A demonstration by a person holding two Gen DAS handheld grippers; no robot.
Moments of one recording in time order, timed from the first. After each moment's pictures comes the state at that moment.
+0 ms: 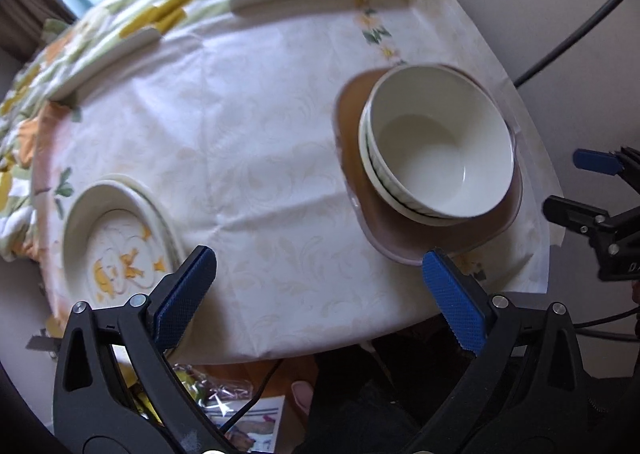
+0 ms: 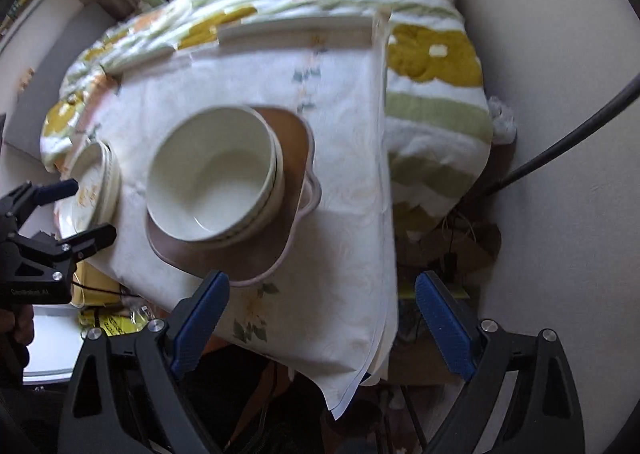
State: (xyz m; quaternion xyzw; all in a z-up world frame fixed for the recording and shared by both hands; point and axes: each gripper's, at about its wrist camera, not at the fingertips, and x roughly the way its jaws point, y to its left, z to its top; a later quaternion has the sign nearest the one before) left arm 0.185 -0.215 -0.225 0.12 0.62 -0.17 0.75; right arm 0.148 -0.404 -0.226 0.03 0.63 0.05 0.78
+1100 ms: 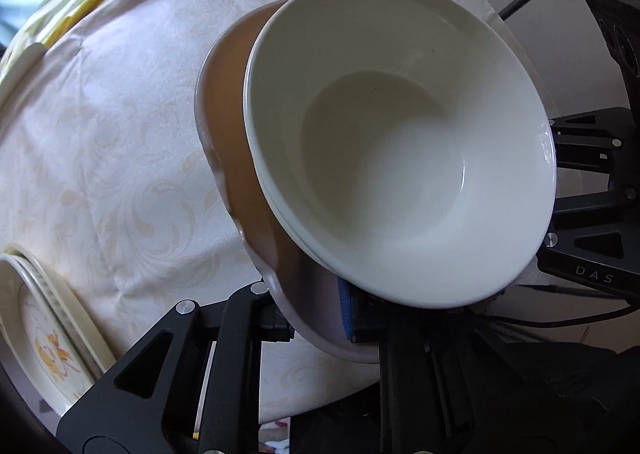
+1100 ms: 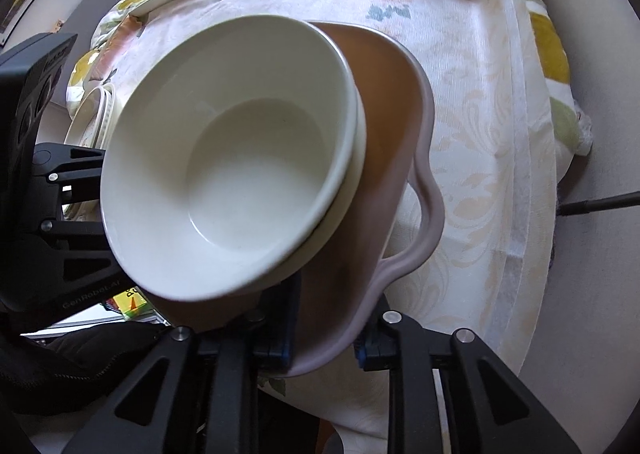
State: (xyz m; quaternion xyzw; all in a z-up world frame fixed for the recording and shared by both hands) left arm 0.212 -0.262 -0.293 0.14 0.64 -0.27 0.71; right arm 0.173 -0.374 -0.298 0.02 0.65 0.14 0.75
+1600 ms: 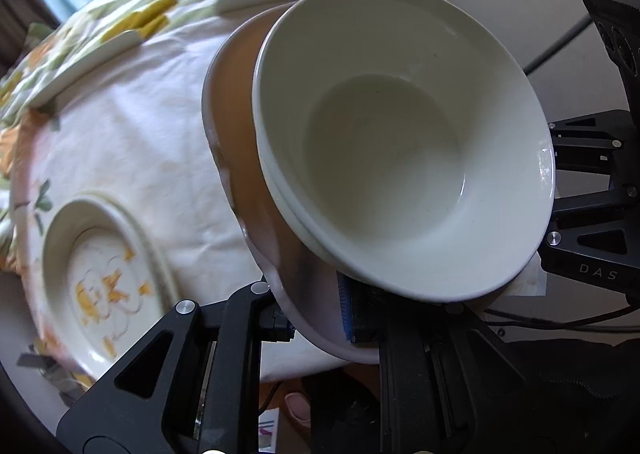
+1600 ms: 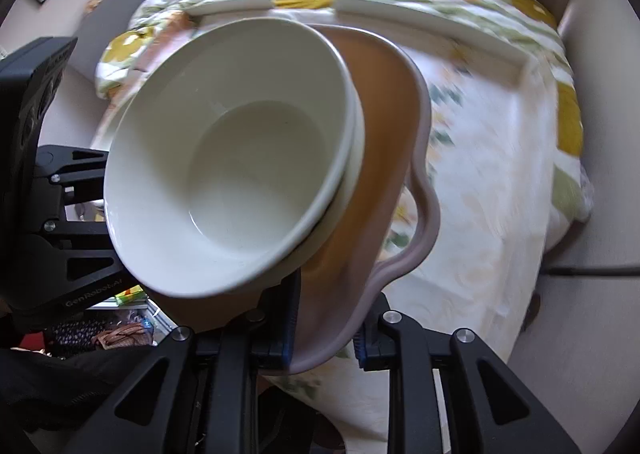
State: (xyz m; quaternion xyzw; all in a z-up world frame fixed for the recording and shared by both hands) left arm 0.184 -0.192 -0.219 0.09 0.60 -0.20 0.77; right arm 0.184 -0.332 -0.240 -0.04 0.61 0.21 0.76
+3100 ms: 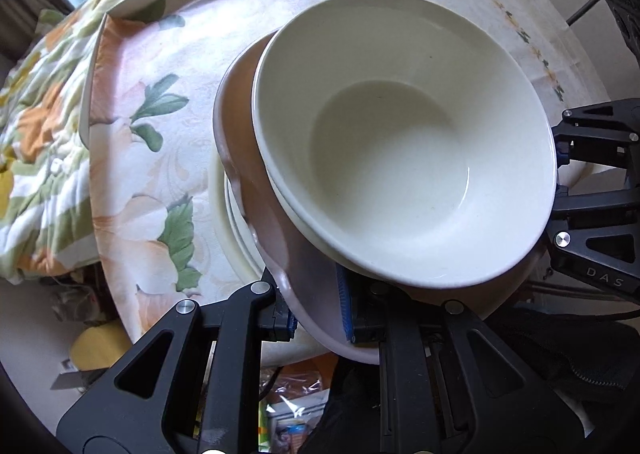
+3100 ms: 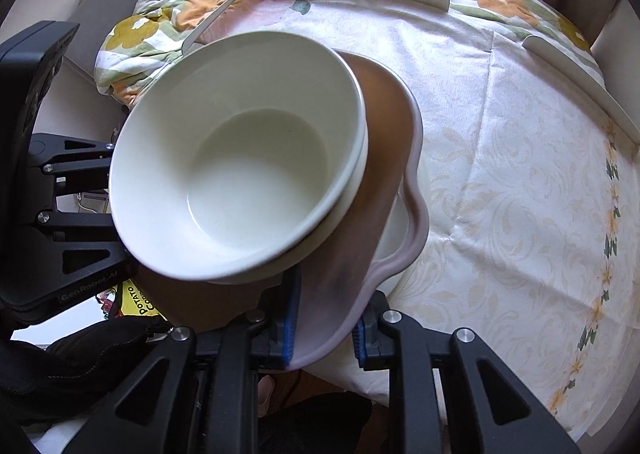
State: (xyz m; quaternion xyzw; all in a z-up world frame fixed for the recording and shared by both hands) left arm 0.203 0.060 -0.266 0.15 0.62 -0.21 0.74; right arm 0.190 -0.070 -0.275 -0.04 0.62 0.17 0.76
